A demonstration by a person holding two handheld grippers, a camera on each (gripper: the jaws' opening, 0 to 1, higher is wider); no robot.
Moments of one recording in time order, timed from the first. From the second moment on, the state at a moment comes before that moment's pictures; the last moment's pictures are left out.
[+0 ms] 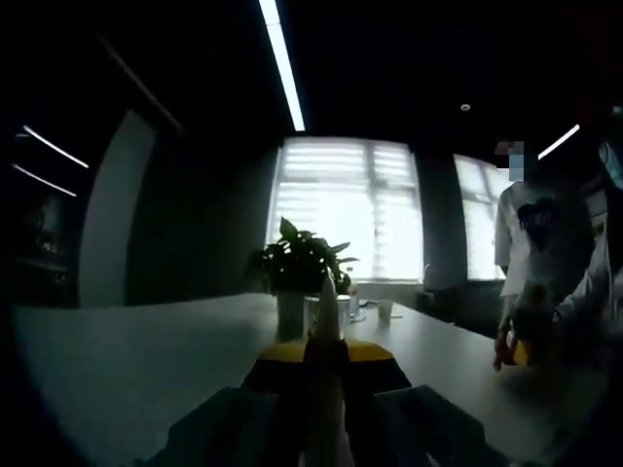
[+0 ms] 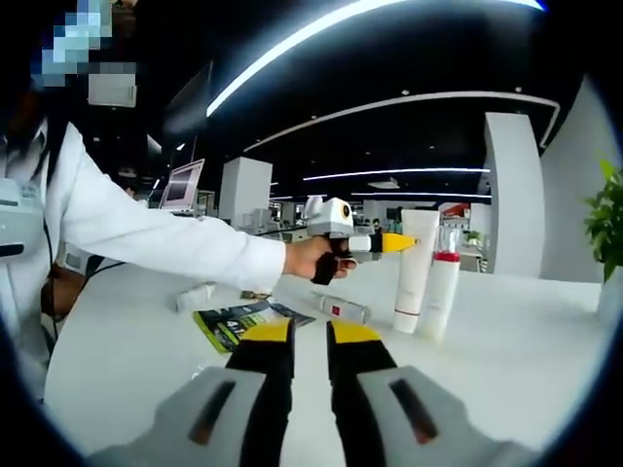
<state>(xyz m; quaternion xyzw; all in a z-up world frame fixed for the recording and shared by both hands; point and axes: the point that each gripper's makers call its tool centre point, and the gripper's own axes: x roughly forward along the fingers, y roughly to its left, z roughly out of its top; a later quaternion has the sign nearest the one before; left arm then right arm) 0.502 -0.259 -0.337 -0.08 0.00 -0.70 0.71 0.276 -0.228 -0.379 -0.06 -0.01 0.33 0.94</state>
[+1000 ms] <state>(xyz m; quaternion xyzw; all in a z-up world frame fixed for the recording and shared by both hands) 0.499 -0.242 -0.338 -0.09 0.03 -0.69 0.72 0.278 -0.232 -0.378 -0.06 -0.02 0.32 0.94</state>
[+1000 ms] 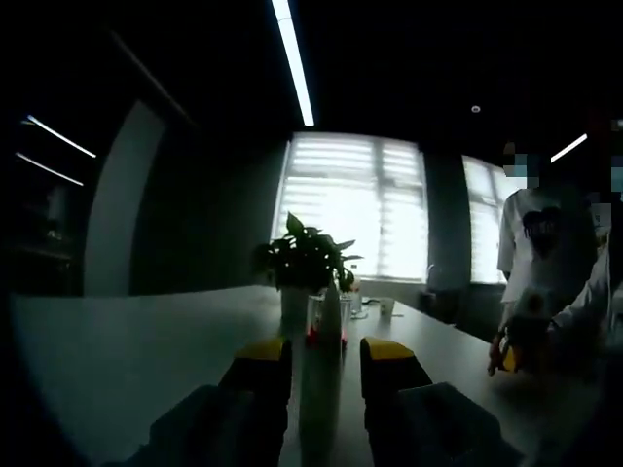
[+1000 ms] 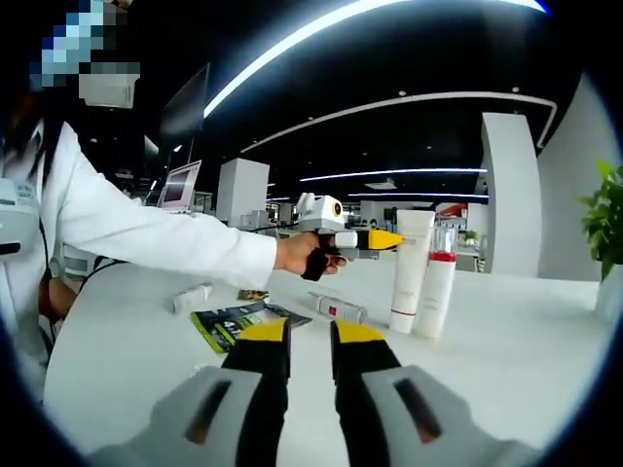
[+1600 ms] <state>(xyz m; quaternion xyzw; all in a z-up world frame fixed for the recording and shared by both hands) 0.495 -0.221 -0.339 -0.08 0.04 -0.68 0.72 0.281 -0.220 -0.378 -0.04 -0.01 0.33 0.94</state>
